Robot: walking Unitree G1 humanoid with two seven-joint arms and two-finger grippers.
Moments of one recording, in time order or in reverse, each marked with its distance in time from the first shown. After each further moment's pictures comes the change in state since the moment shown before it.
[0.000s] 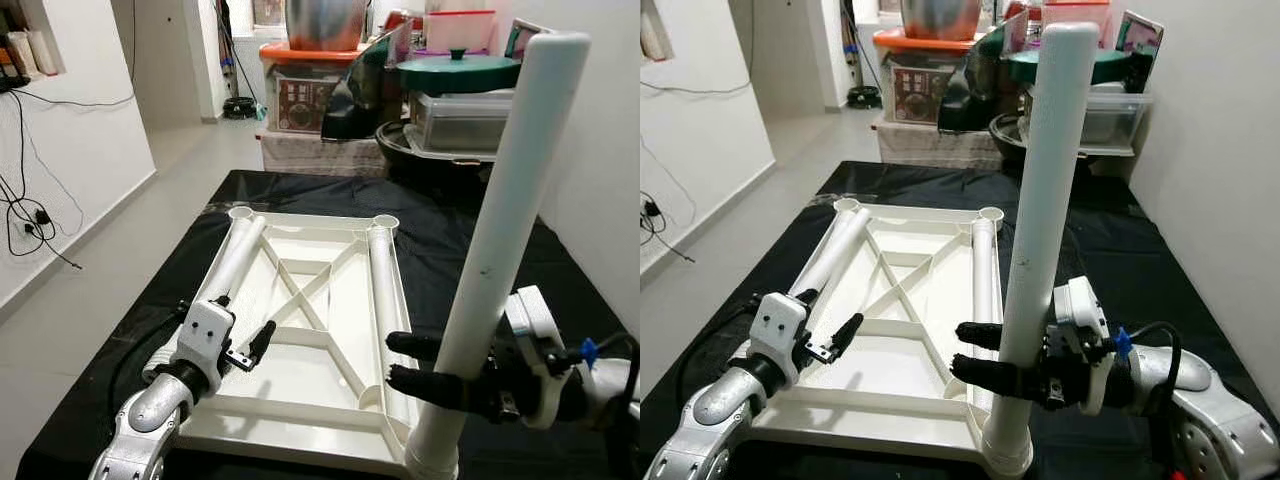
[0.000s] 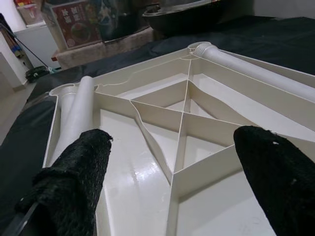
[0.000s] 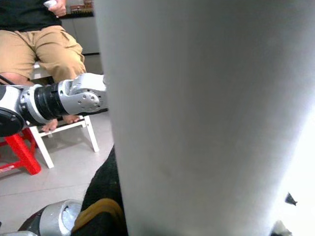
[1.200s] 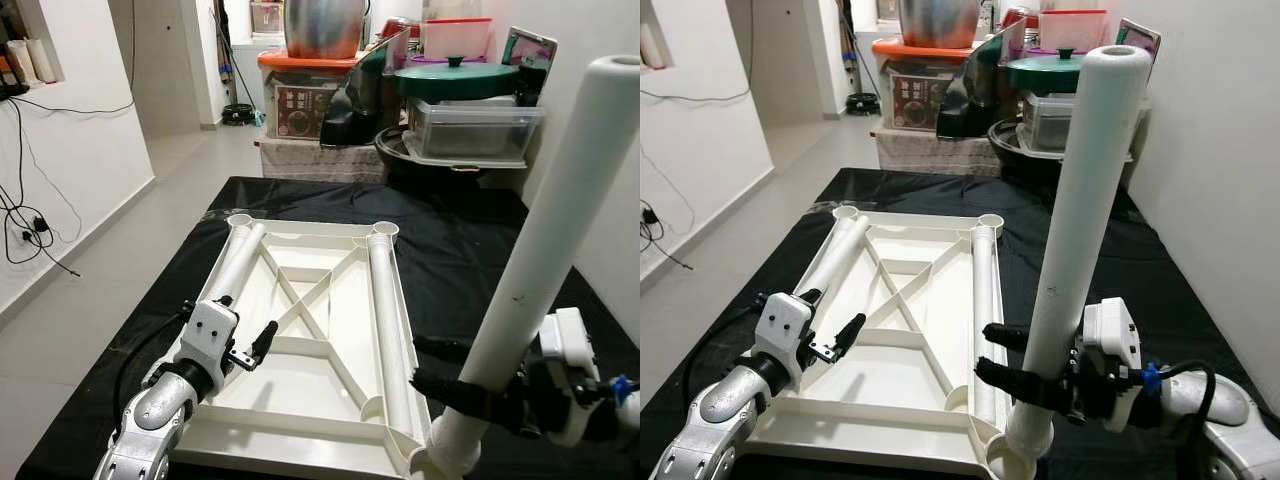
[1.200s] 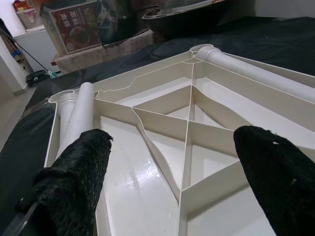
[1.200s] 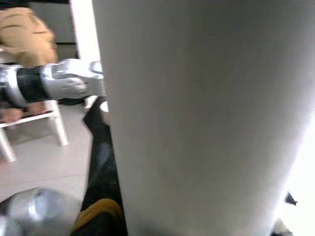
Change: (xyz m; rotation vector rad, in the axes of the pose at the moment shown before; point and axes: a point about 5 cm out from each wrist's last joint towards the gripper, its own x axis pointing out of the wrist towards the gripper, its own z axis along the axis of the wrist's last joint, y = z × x) left arm 0.005 -0.004 -0.004 0.001 -0.001 -0.003; right arm -0.024 0.012 -0.011 -0.052 0.037 -0.088
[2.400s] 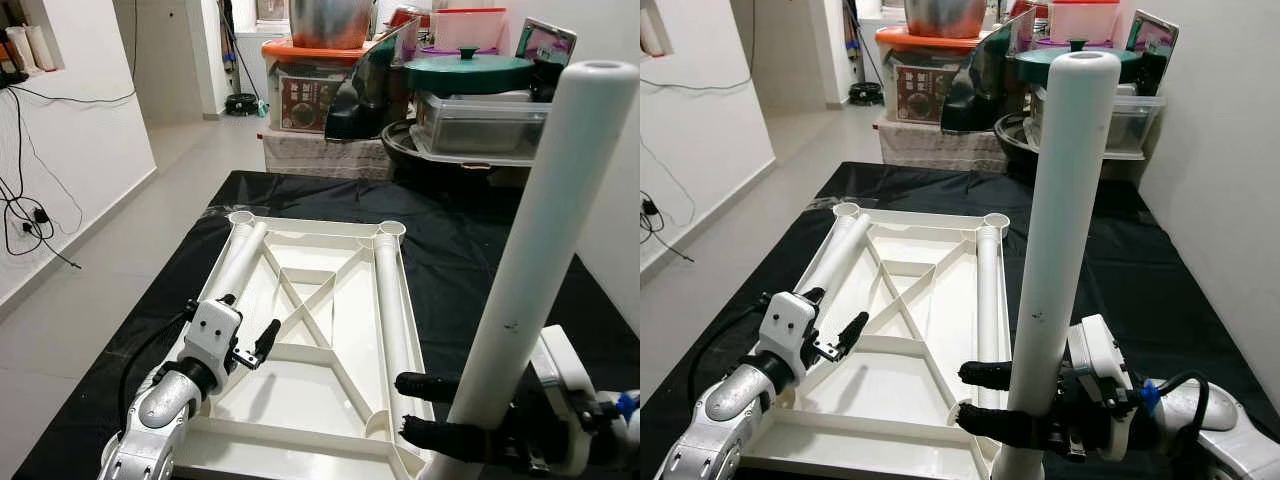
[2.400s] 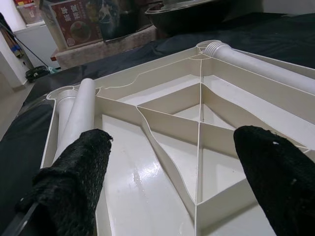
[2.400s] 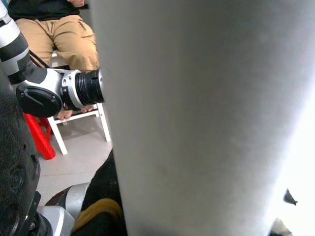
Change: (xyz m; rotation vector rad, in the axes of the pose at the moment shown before) left arm 0.003 -0.001 -0.001 0.006 -0.007 -0.001; right arm 0.011 0.017 -0.001 0.072 -0.004 0.161
